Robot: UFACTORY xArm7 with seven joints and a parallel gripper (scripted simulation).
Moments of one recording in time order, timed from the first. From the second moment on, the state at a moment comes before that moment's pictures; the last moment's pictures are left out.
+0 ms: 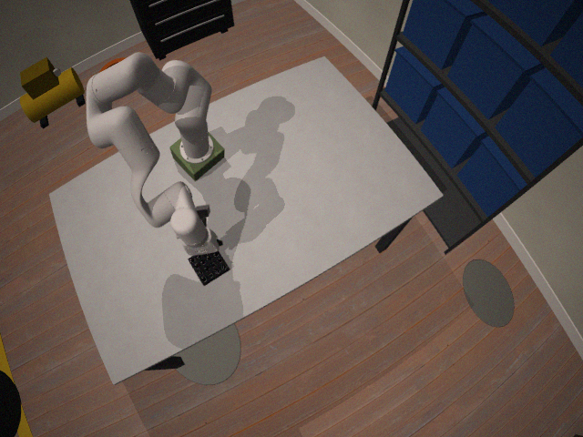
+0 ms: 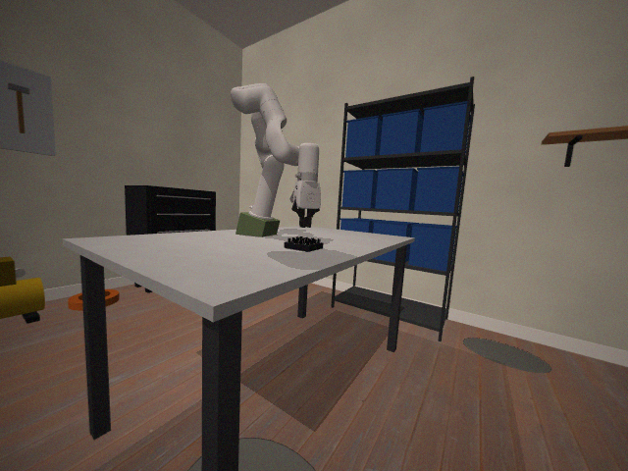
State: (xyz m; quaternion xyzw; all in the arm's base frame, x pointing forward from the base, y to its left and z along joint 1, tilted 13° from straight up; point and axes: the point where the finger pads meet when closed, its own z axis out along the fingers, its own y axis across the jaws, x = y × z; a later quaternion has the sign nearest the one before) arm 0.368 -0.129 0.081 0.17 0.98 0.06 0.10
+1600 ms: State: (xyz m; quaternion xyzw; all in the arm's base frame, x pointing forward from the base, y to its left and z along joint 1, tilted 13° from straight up) arm 0.368 -0.138 0.087 -0.10 0.99 0.02 0.12
